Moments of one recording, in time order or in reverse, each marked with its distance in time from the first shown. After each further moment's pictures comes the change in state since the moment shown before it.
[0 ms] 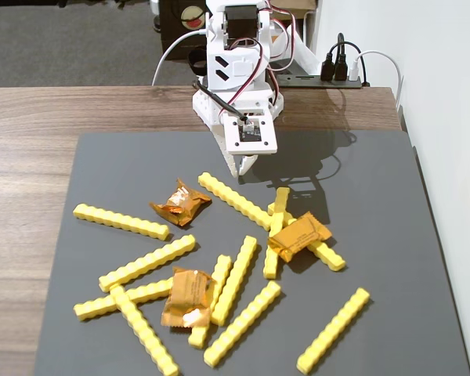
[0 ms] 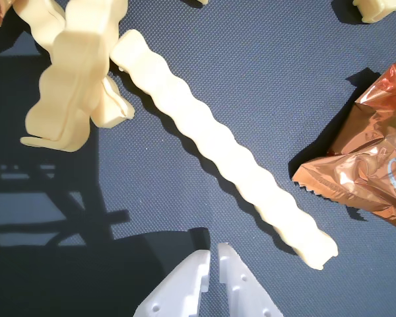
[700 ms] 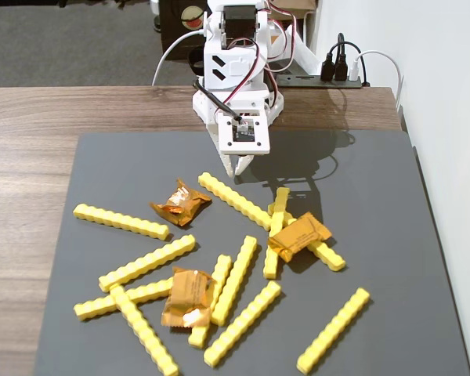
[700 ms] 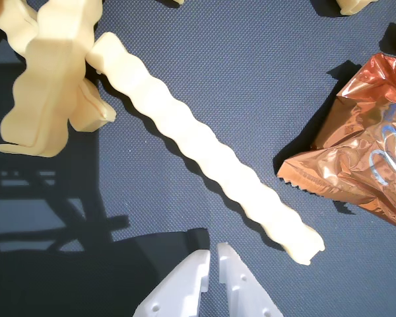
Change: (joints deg) arm 2.4 0.1 0.0 0.1 0.0
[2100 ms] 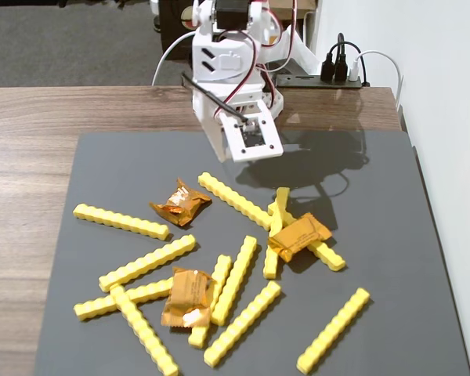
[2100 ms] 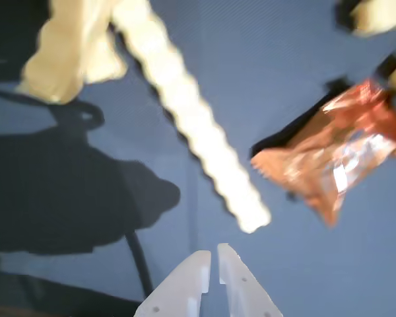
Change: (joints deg) arm 6.7 -35.8 -22.4 -0.5 -21.7
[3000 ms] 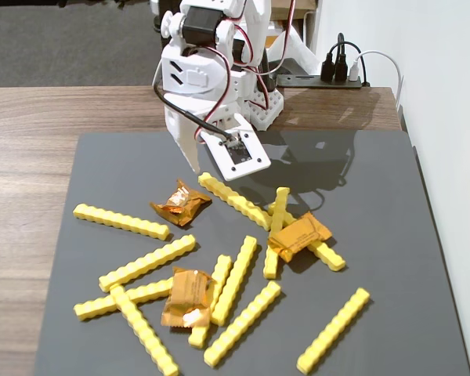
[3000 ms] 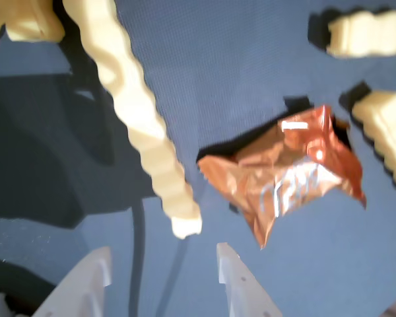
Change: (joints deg) arm 11.5 -17.6 -7.8 -6.2 -23.3
